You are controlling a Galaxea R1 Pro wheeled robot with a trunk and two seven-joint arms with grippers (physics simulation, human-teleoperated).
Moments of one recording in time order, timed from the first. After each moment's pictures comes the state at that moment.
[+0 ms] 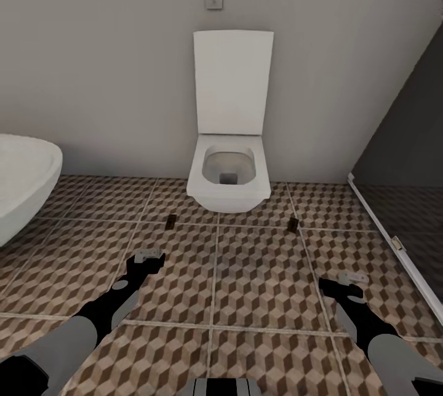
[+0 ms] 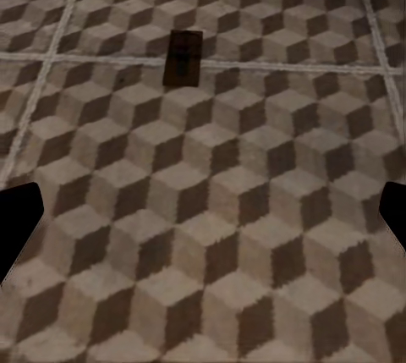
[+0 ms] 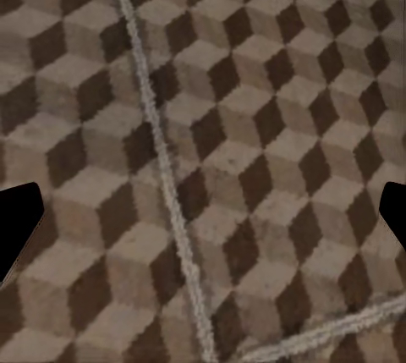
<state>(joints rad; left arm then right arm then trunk) -0.78 0.14 -0.56 -0.40 0.56 -0.20 0.09 -0.71 -0.17 -0.14 -0.35 -0.04 -0.01 -0.13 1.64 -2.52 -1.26</state>
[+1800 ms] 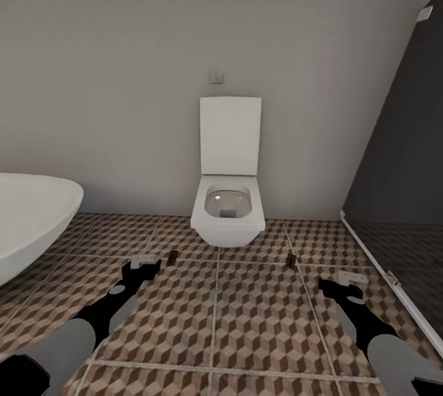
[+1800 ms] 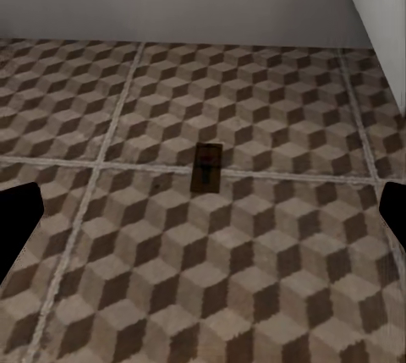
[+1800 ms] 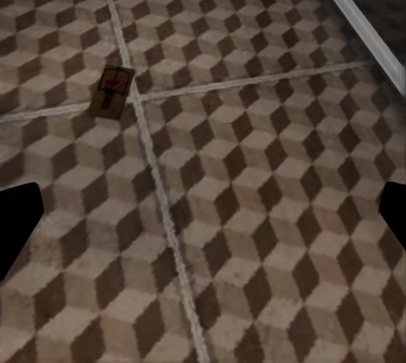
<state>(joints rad) -0.78 0.14 -0.56 -0.34 0.57 -0.20 0.09 -0.71 -0.17 -0.14 -0.34 -0.04 -0.02 -0.14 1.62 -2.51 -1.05</state>
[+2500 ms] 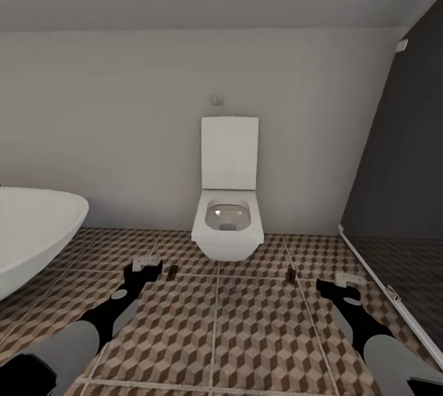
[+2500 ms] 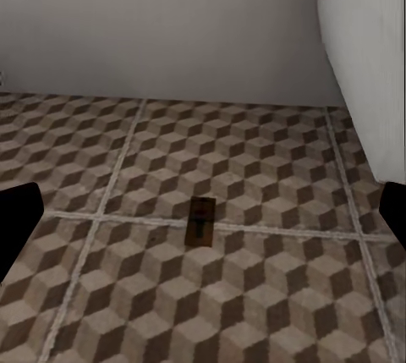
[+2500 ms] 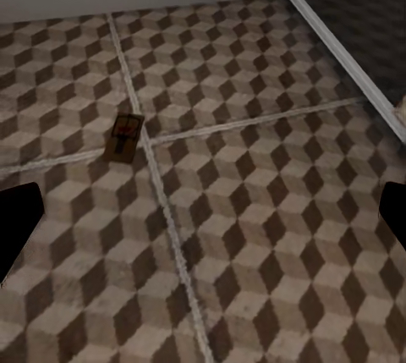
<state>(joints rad) -0.78 0.12 -0.56 -0.29 0.57 -0.28 0.09 -0.71 -0.15 -0.14 -0.33 -0.04 -0.03 -0.16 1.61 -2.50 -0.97</state>
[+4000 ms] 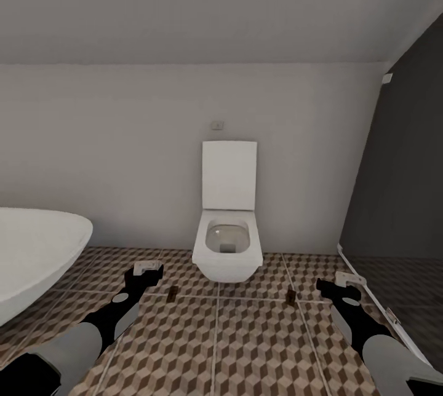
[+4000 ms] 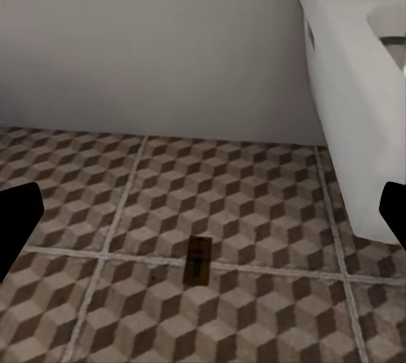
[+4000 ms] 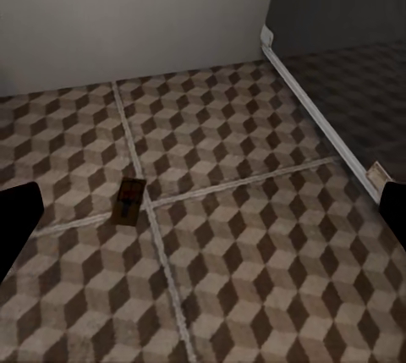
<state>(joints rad) -0.78 0.10 -0.56 -0.24 0.57 -0.28 0.08 -0.71 -0.15 -0.14 -0.33 -0.03 -0.05 -0.19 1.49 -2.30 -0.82</state>
